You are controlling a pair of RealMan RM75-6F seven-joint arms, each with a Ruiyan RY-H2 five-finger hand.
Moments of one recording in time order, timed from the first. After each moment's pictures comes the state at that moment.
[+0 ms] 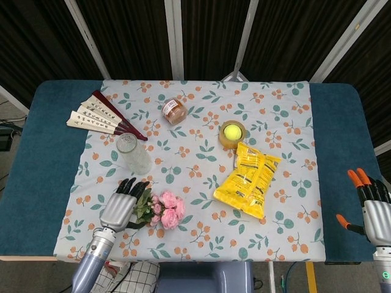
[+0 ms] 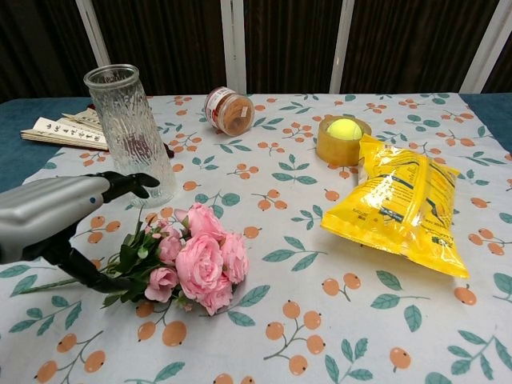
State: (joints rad) left arm -0.39 -1.63 -0.07 -1.85 1.16 1.23 0.77; right arm 0.07 -1.09 0.08 -1.58 -1.44 1.45 0.06
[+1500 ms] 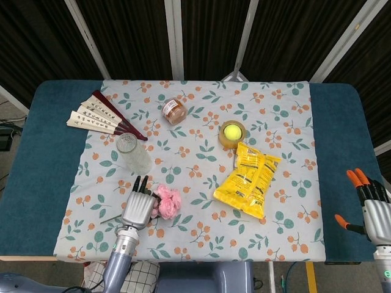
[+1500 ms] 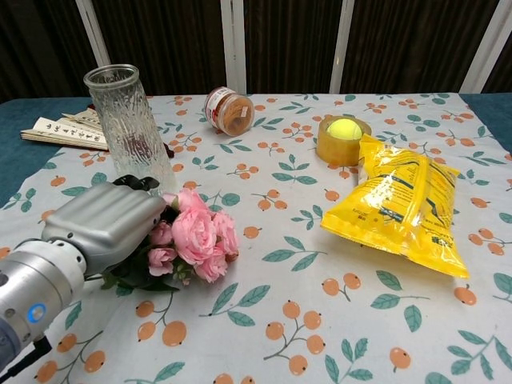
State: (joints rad) left arm -0.52 -1.90 -0.07 -1.70 1.01 1.43 1.21; right arm 0.08 -1.09 0.08 -1.56 -1.44 1.42 0.15
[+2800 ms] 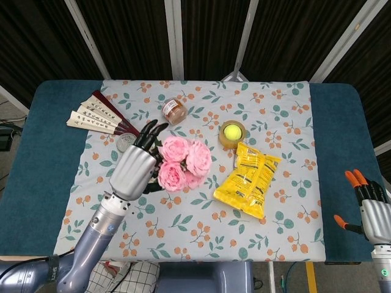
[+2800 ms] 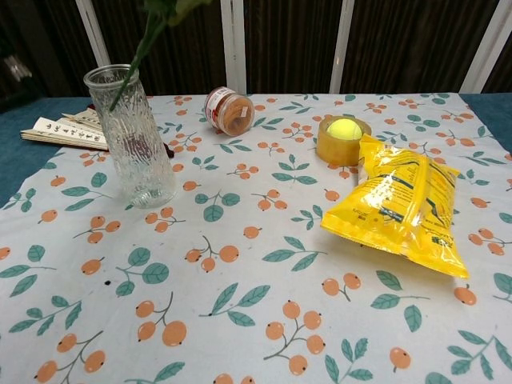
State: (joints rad) left arm -0.67 -1.46 -0.42 -2.09 1.32 1.27 0.57; right arm 0.08 -1.10 0.08 -1.56 -1.42 1.39 0.11
